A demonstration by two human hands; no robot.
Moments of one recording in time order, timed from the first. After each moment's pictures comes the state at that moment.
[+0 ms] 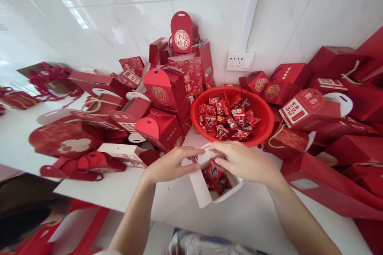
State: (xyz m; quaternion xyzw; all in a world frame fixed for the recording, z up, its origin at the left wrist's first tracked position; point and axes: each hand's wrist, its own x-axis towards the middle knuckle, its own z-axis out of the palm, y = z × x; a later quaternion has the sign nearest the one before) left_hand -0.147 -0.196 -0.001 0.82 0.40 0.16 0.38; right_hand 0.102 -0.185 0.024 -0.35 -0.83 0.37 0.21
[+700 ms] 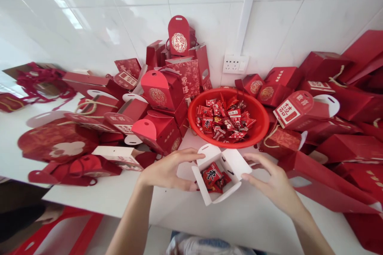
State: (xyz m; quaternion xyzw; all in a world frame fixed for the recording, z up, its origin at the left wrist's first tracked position) left_hand -0.152 -0.198 -0.003 0.83 0.34 0.18 0.41; right_hand 0.172 -0.243 -0.036 -0.54 -0.69 0.30 0.38
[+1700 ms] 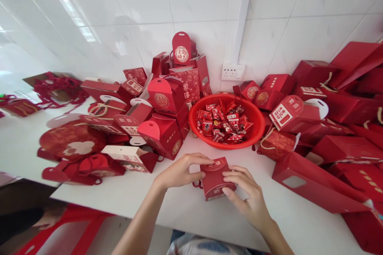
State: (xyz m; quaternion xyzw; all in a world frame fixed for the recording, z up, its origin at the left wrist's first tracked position) left_hand -0.120 -0.209 -0.020 0.80 0.33 0.22 0.44; right_hand 0.124 -0.271 -0.066 -0.42 -0.74 0.21 0.49
